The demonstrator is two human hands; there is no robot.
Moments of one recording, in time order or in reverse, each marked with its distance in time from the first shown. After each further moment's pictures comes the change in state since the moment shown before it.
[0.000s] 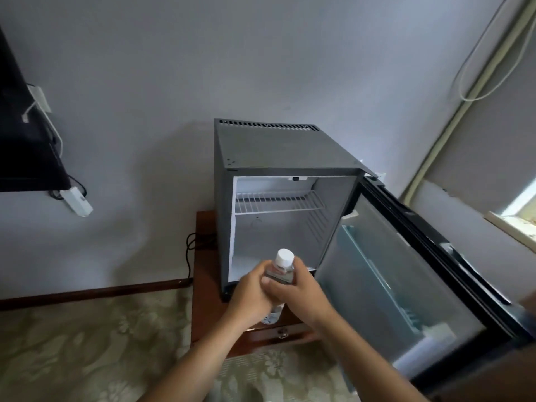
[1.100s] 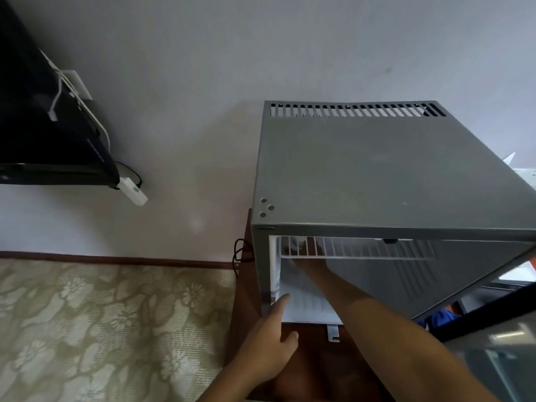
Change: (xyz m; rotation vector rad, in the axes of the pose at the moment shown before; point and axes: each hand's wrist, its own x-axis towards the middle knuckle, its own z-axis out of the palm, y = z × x) left_hand 0.138 -0.066 -0.037 0.266 -0.033 -0.382; right_hand 0.423 0.096 0.099 -0.350 -0.238 0.211
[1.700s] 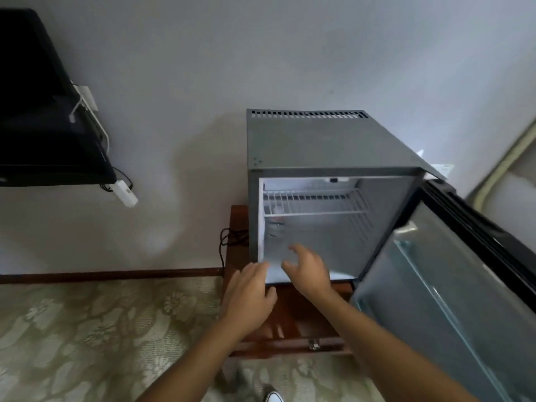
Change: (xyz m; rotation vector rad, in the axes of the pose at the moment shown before) left_hand -0.112 0.008 -0.005 0.429 0.322 0.294; right_hand -0.264 0.018 -0.002 -0.101 0.341 -0.230
